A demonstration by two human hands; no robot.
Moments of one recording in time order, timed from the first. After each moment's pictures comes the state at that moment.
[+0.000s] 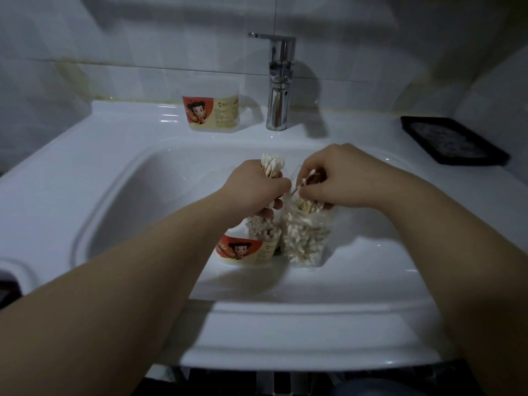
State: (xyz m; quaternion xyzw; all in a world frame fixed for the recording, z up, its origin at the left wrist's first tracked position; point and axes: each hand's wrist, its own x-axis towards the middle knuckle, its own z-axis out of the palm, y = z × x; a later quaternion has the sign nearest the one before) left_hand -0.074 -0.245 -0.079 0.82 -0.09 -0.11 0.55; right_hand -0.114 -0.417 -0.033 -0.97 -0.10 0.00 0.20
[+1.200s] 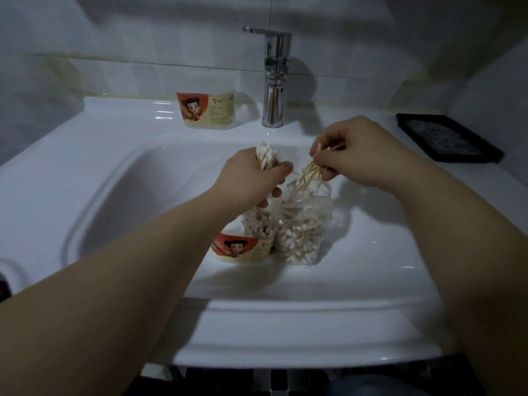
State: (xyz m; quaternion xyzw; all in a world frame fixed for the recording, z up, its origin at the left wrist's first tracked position) left_hand -0.075 -0.246 -0.076 0.82 -0.12 -0.04 0.56; right_hand -0.111 -0.433 -0.021 -0.94 -0.01 -0.09 0.34
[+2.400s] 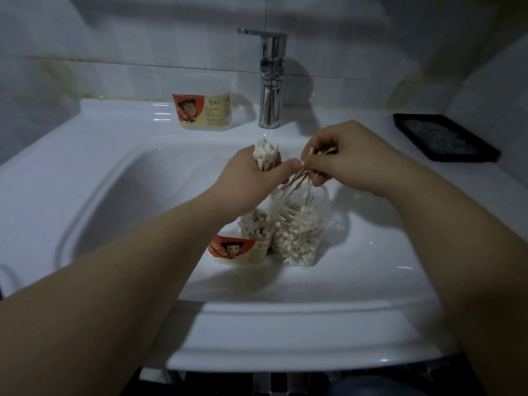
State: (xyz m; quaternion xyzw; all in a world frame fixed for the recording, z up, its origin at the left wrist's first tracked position) left_hand -0.075 -0.249 -0.079 0.81 -0.18 -0.01 0.56; right_hand -0.110 -0.432 -0.028 -0.92 -0.03 -0.07 0.38
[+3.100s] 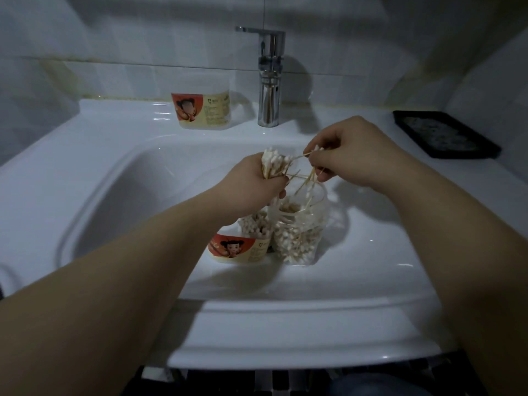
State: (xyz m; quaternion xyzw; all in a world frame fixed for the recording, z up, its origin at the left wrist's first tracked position) left_hand -0.075 -0.248 -0.083 0.83 -0.19 -0.08 0.53; right_hand -0.109 -0.434 -0.026 -0.93 0.03 -0.07 0.37
